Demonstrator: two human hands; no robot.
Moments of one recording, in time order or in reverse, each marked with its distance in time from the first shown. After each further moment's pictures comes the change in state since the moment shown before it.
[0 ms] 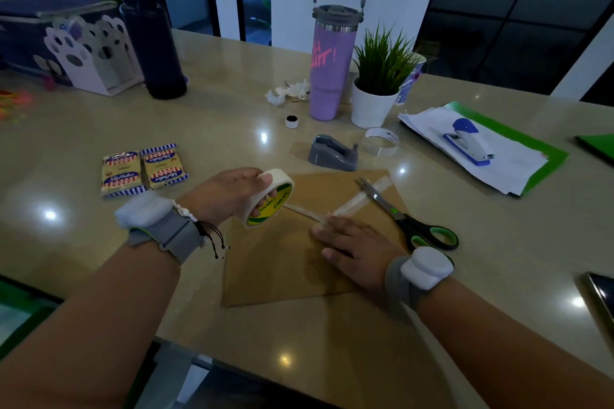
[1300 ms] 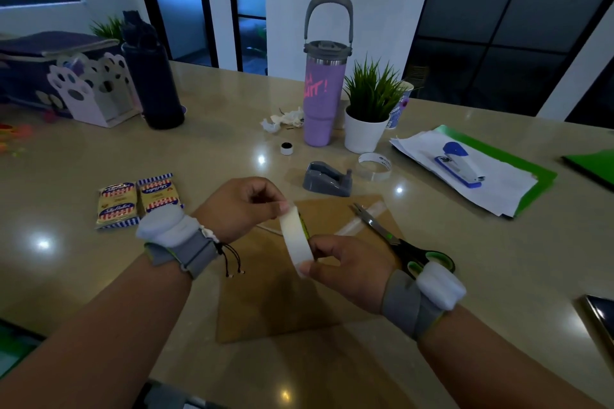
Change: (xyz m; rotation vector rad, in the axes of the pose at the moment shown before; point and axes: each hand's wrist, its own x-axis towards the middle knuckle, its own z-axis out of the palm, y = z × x) left_hand -0.002 0.037 0.014 0.329 0.138 0.188; right_hand -0.024 -0.051 -0.039 0.513 0.286 -0.120
